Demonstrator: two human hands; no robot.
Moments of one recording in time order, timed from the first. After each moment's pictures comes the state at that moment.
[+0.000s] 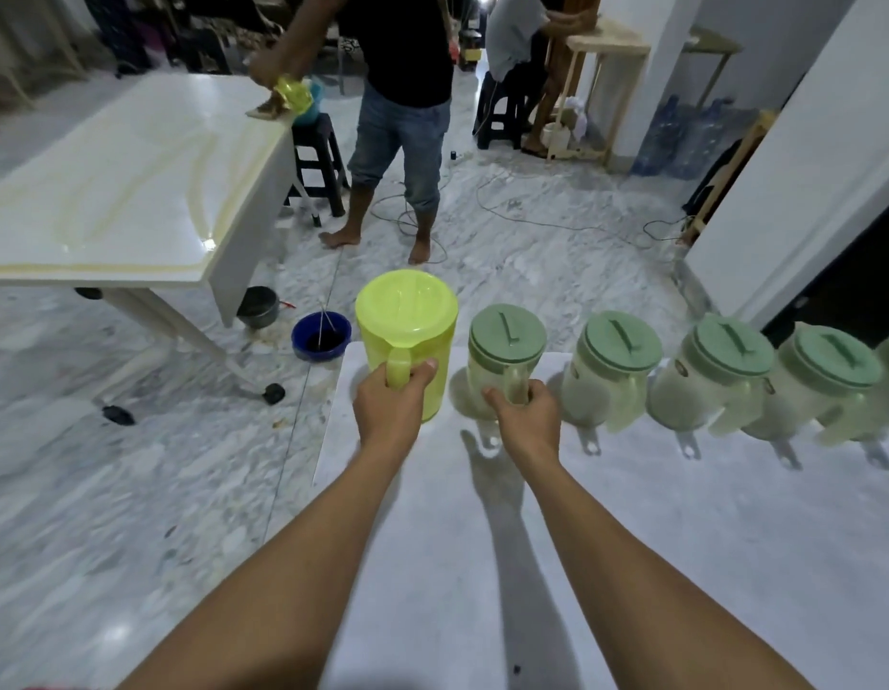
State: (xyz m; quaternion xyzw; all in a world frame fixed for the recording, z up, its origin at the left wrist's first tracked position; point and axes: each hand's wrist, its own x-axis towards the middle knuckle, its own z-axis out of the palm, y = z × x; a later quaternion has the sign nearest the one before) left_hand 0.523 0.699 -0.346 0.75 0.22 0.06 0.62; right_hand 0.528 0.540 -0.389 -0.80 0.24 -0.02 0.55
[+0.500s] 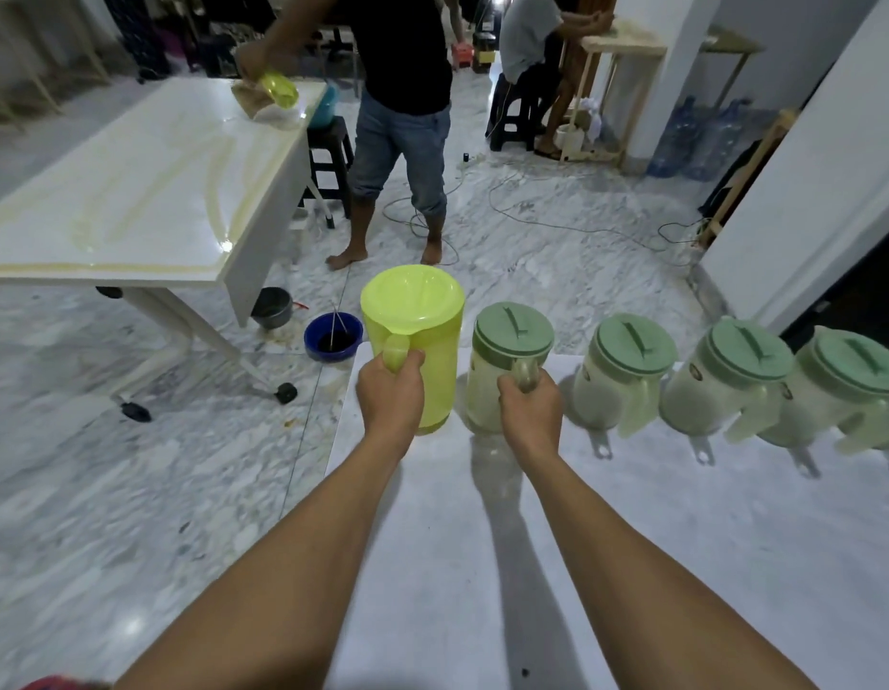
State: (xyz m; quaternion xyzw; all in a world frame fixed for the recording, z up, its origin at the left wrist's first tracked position) left_hand 0.530 0.703 -0.329 0.72 0.25 0.09 0.64; right_hand 0.540 0.554 -0.385 -0.77 0.23 -0.08 0.59
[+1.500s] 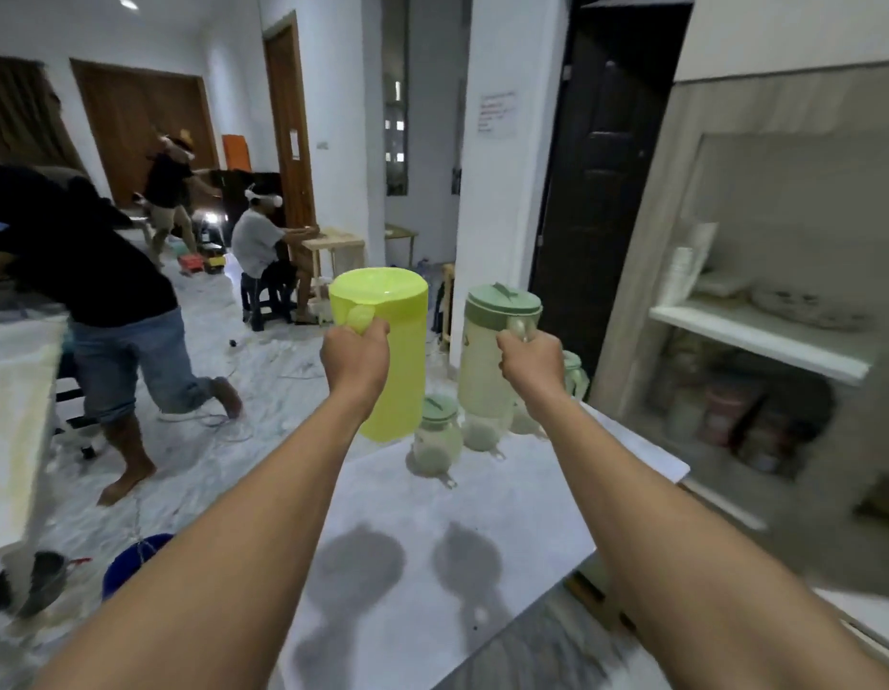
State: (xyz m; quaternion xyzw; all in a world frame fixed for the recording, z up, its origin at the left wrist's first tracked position) left_hand 0.413 0.711 -0.068 0.73 -0.11 0.06 0.67; right_hand 0.323 0.538 -0.088 -0.69 0.33 -0.38 0.52
